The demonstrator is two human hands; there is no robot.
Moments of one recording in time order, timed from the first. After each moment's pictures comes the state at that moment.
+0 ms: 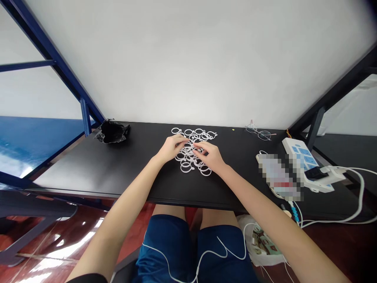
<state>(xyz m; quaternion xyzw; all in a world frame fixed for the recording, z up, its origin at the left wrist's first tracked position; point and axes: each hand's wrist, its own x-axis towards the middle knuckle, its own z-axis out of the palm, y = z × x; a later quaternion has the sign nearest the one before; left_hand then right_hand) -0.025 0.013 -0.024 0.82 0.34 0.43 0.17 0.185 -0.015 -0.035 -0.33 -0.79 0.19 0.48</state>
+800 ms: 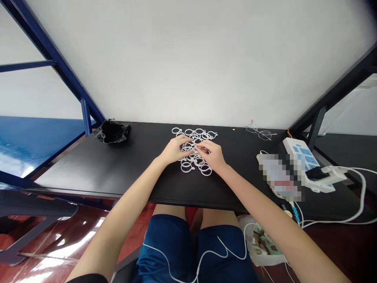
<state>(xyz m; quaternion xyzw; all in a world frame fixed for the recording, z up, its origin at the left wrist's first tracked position) -0.018 0.003 -0.022 0.83 0.36 0.38 0.18 0.185 -0.014 -0.033 -0.35 -0.77 0.16 0.51</state>
